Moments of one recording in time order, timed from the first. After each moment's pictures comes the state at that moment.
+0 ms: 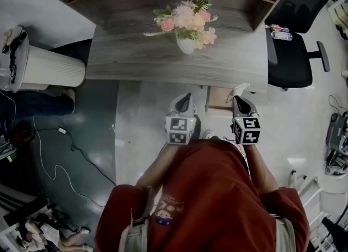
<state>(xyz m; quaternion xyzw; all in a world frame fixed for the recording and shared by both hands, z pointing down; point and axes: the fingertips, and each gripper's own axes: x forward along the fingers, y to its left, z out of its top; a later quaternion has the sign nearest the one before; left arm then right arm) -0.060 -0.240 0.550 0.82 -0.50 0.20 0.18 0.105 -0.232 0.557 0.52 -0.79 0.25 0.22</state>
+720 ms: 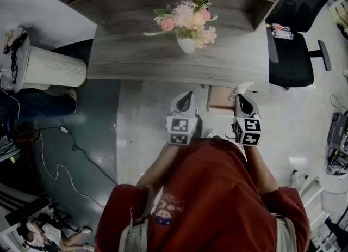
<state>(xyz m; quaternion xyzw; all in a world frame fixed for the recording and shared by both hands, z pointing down) -0.057 -0.242 0.537 0.83 -0.50 0.19 0.16 0.112 -0.232 0.550 0.55 -0.78 0.22 0.19</state>
